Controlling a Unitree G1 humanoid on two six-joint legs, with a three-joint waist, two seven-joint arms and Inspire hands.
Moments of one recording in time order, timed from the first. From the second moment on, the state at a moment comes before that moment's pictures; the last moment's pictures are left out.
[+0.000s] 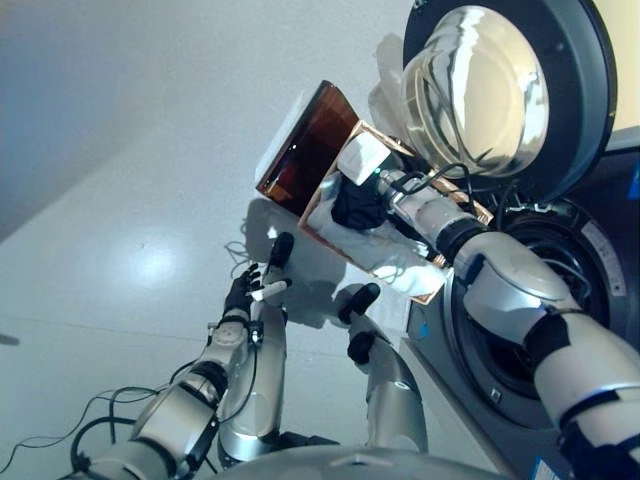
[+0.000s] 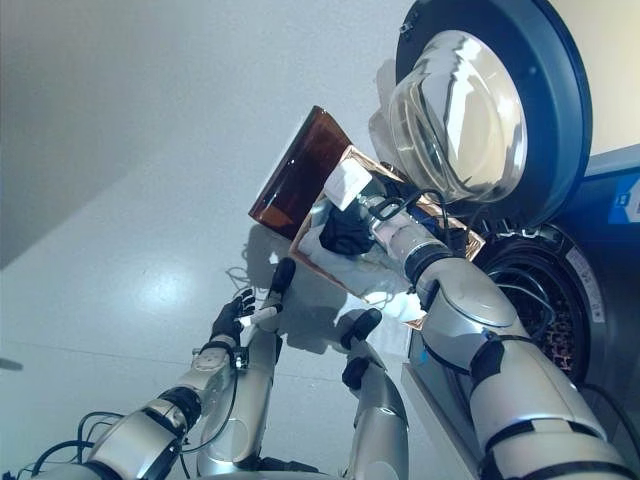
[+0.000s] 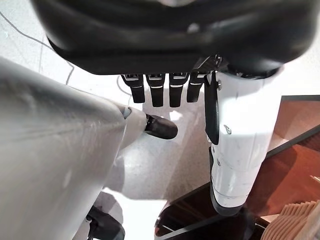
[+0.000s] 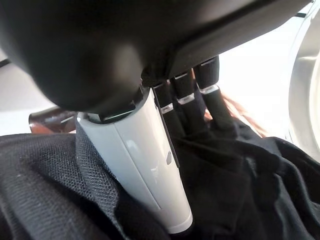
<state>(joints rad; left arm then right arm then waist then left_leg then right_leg) -0.45 0.15 -0.45 1.20 -0.52 -0.25 0.22 -1.21 -0.38 1.15 1.25 -1.00 -0.04 -0.31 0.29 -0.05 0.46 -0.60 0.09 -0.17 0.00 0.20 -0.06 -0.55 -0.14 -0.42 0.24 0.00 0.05</state>
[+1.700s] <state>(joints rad) -0.33 0.16 -0.33 1.26 -0.39 -0.23 0.24 -0.62 -0.23 0.56 0.96 -0.03 -0.11 -0.28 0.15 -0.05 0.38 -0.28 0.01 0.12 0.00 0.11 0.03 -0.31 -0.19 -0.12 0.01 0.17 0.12</state>
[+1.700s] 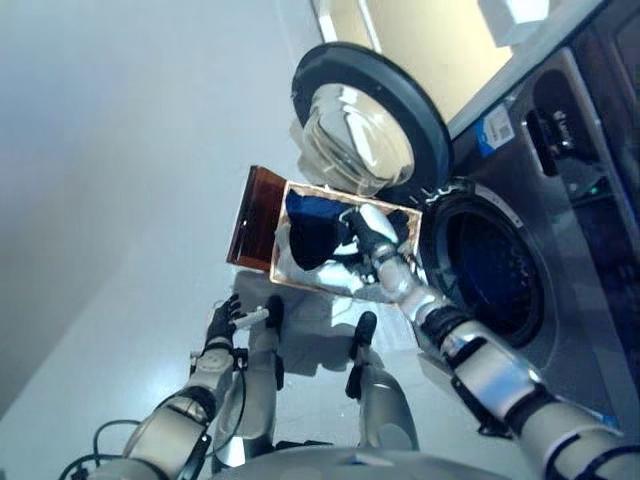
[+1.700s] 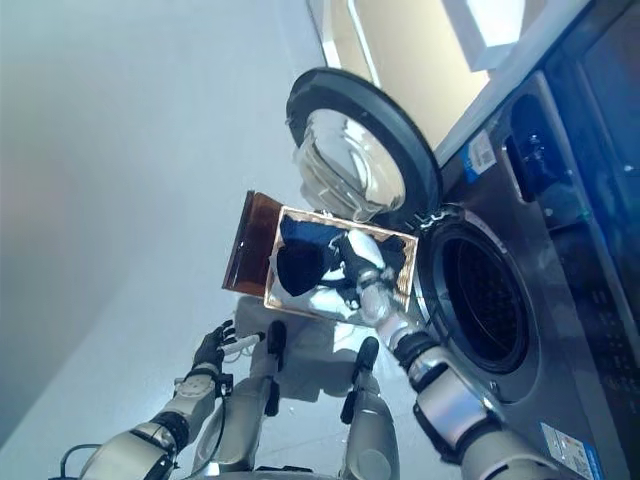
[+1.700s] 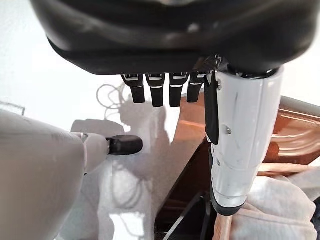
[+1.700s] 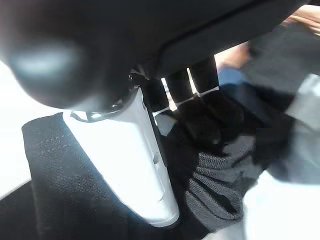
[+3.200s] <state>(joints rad) -0.31 0.03 -0.46 1.26 -0.56 -0.27 0.22 -0.72 -0.11 -0.10 1.23 1.46 -0.44 -0.21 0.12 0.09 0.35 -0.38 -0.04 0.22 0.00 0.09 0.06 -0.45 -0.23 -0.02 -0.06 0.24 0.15</state>
